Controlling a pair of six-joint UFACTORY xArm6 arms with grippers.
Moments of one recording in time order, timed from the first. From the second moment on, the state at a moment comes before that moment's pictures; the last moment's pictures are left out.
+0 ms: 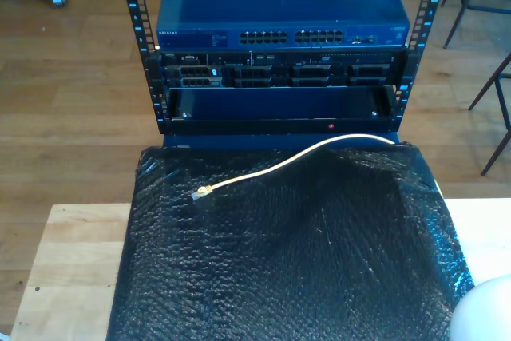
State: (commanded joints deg) left arm 80.7 -28.9 -6.9 2.1 63.2 -180.6; right arm -88.6 -42.9 1.9 3.8 48.0 -181.2
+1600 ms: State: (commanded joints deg) left arm 69.1 -31.1 -25.7 -3.6 84.2 -197.5; right arm -59.2 -29.9 -51.4 16.9 93.3 -130.5
